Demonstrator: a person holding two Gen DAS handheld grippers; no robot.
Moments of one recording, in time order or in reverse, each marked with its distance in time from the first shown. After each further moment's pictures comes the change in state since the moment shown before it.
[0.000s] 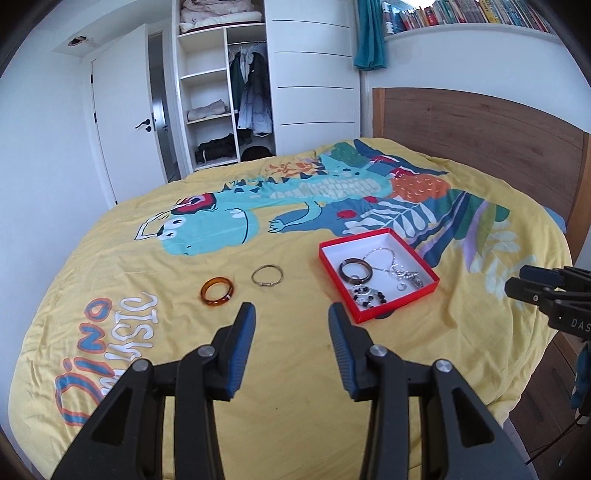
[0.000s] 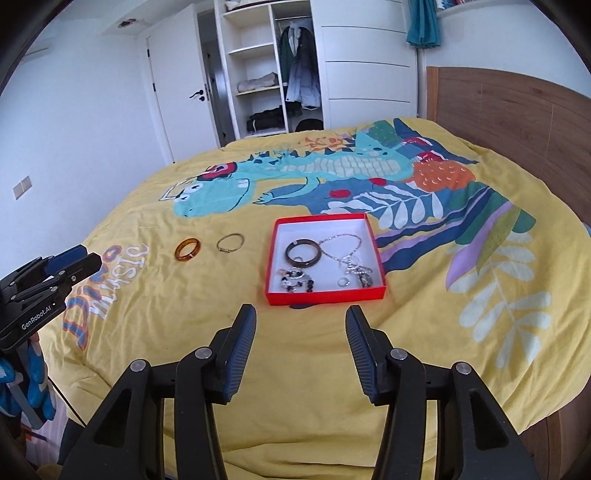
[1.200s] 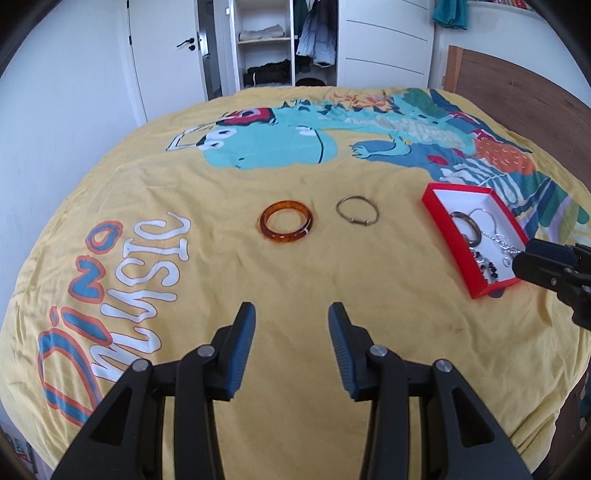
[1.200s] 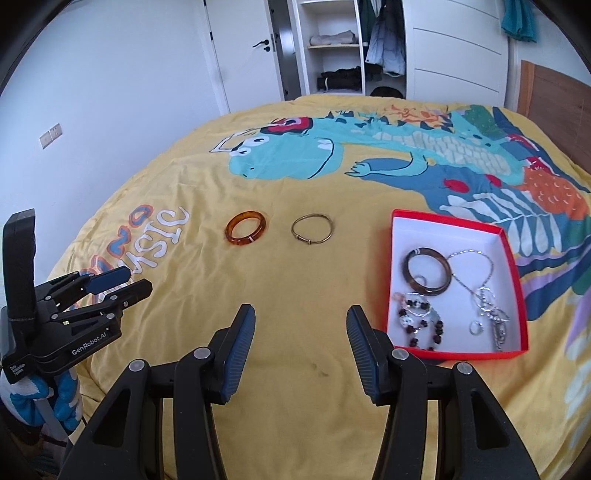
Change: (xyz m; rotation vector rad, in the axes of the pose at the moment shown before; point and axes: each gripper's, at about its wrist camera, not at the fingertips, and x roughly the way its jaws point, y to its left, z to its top) left arm 0.148 0.120 -0.045 -0.163 0.258 0.106; right arm 0.180 0.117 0.045 -0.159 0.156 0.181
